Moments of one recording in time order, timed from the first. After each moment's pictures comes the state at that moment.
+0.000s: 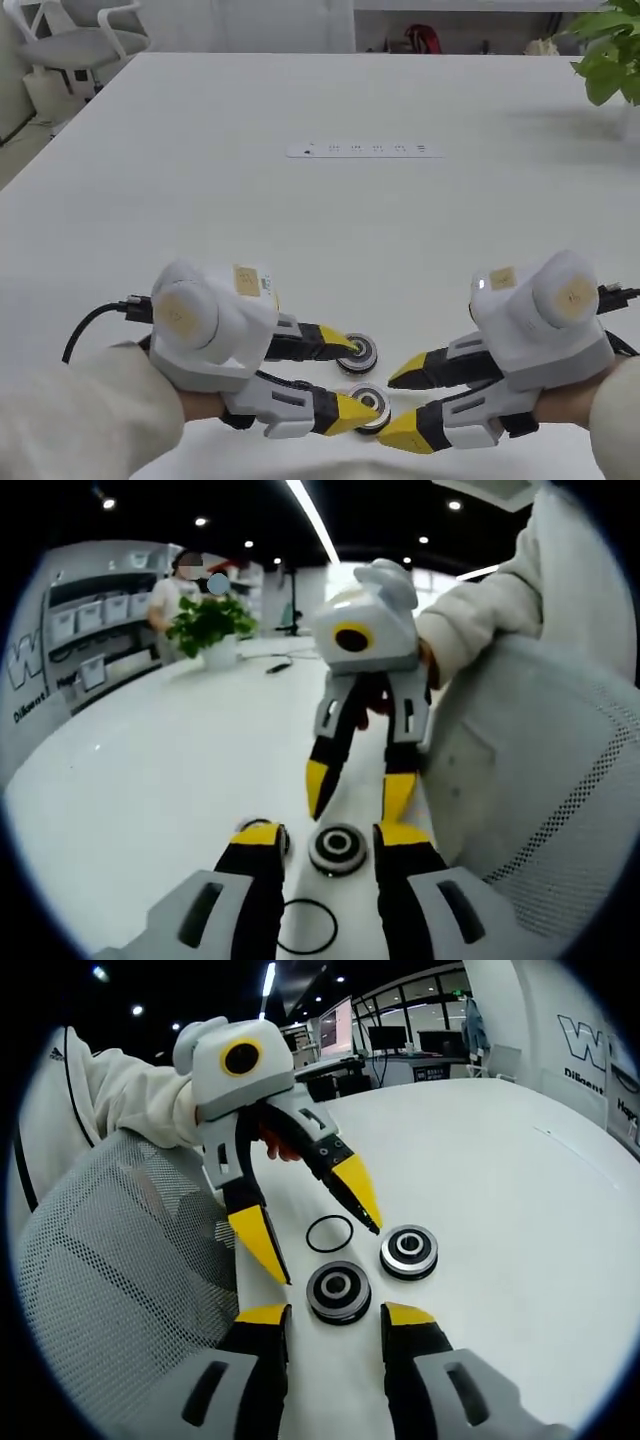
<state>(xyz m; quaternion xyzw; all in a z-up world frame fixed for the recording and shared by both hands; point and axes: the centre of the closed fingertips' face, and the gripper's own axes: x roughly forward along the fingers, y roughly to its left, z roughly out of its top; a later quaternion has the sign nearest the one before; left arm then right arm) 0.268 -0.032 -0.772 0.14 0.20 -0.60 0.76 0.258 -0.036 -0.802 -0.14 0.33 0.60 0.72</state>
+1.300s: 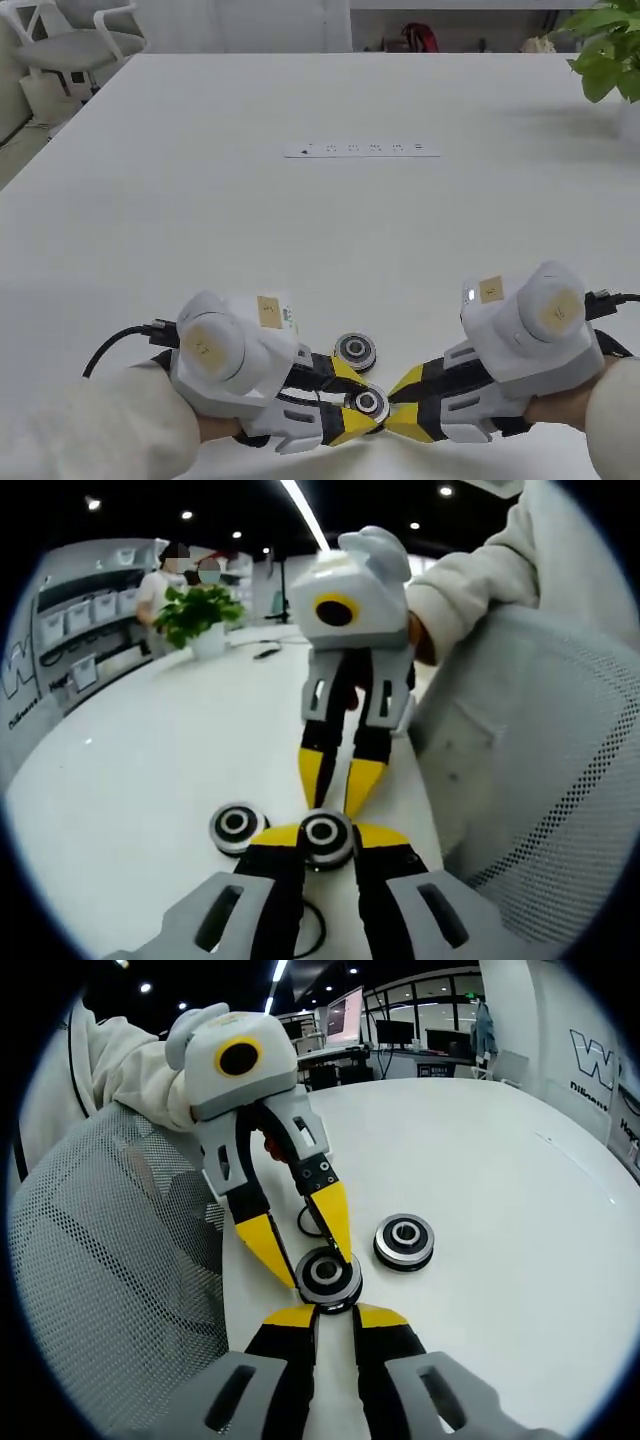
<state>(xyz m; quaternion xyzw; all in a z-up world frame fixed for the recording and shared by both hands) 0.260 -0.039 -0.794 0.16 0.21 -0.61 0.75 0.262 -0.040 -0.814 -0.18 0.33 0.59 0.71</state>
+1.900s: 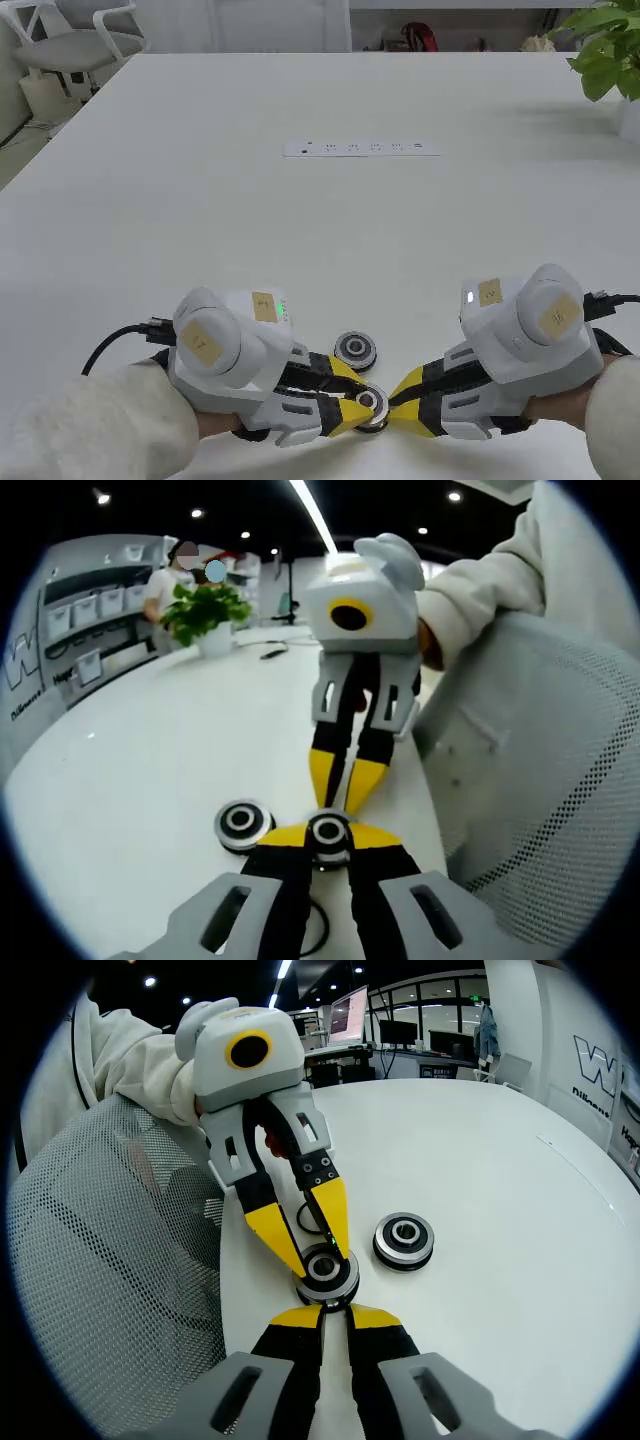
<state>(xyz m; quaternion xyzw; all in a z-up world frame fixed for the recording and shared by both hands) 0.262 -0.036 -0.794 0.15 0.21 -0.60 0.76 0.263 -0.042 -0.815 -0.19 0.32 0.59 0.71</state>
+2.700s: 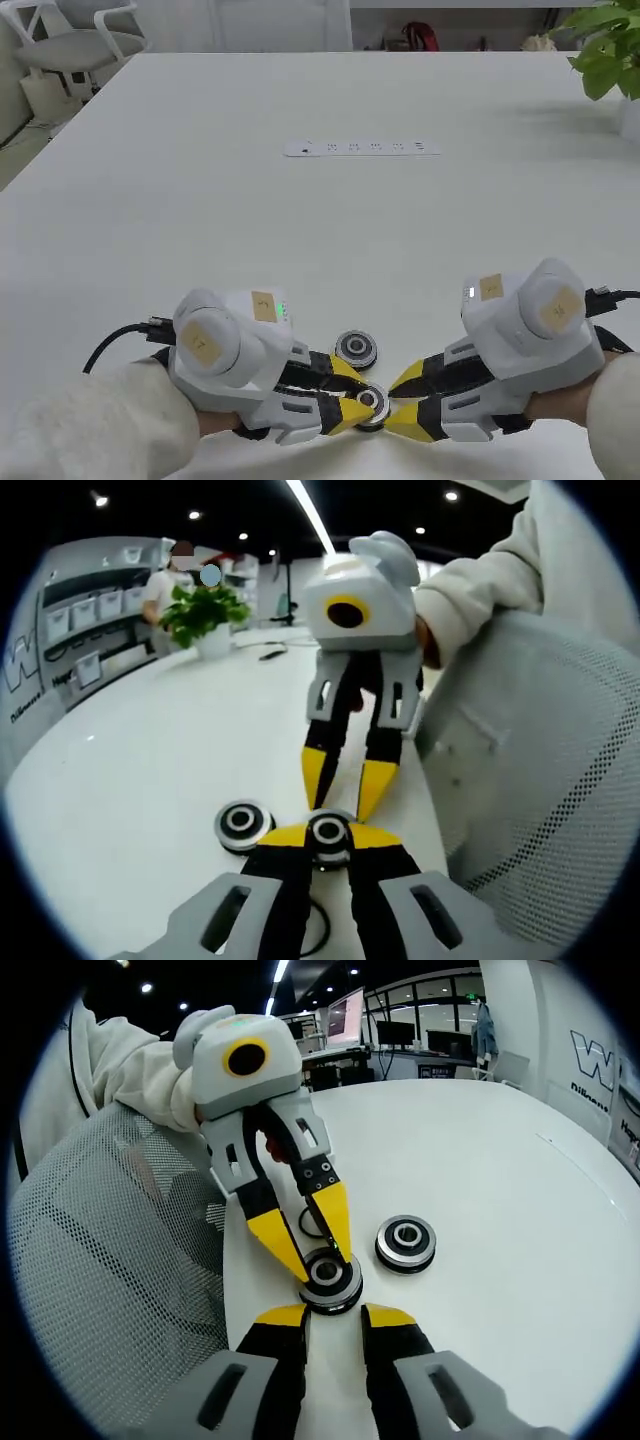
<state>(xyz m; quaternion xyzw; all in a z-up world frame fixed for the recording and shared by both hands) 0.262 -0.036 -0.793 0.15 0.21 -0.60 0.76 0.259 -0.039 -0.815 -0.19 0.32 0.59 0.71</state>
